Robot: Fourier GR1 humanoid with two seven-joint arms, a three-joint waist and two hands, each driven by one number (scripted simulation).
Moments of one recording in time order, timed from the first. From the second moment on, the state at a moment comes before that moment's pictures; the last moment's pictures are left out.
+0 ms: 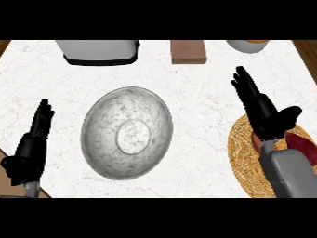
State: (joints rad) left arm 0.02 0.33 -0.13 -1.52 0.09 0.32 -0.13; right arm -0.30 -0.21 0.10 -1.35 -0.17 -0.02 -0.06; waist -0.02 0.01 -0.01
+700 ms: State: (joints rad) left arm -0.12 0.42 0.05 -1.56 0.25 0.22 -0.07; right arm -0.04 -0.44 0.24 -1.74 -0.15 0.49 -0.46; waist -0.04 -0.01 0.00
